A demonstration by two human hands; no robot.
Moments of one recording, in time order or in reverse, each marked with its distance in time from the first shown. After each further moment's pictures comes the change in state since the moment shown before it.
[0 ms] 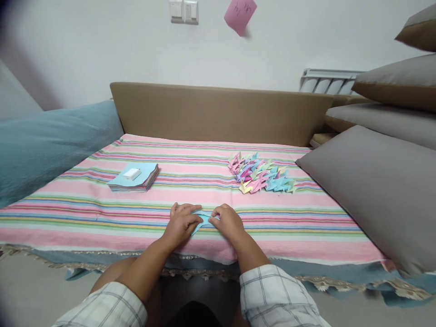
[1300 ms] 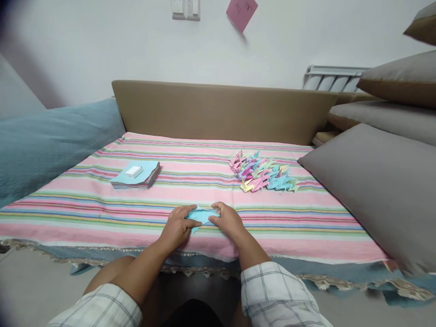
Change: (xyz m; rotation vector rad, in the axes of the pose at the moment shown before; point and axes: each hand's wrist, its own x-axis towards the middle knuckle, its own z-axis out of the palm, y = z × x) left_hand -0.016 -0.010 0.004 0.113 0.058 0.060; right_hand 0.000 -0.003 0.001 0.214 -0.071 0.140
